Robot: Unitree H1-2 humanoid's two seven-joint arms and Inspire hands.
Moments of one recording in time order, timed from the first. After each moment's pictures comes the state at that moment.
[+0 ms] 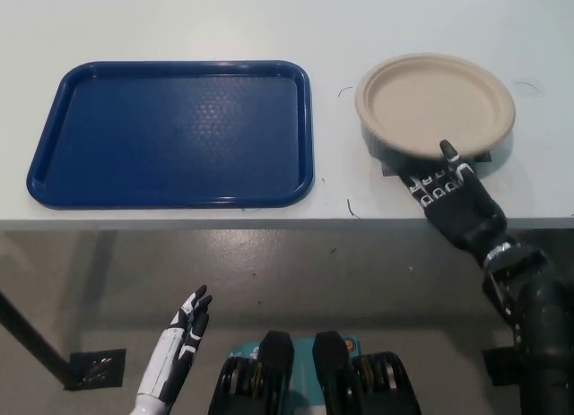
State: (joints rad) left_arm 0.02 0.07 -0.06 0.16 0.19 -0.20 -0.02; right_arm -0.64 -0.05 -0.39 0.64 1.04 0.47 0.01
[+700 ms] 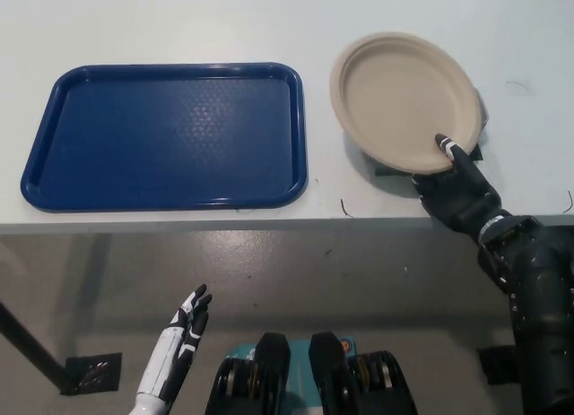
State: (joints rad) left_arm 0.01 0.07 -0.06 0.16 0.18 -0.20 -0.02; right_arm -0.70 -0.06 -0.36 0.66 1.03 0.48 -0.16
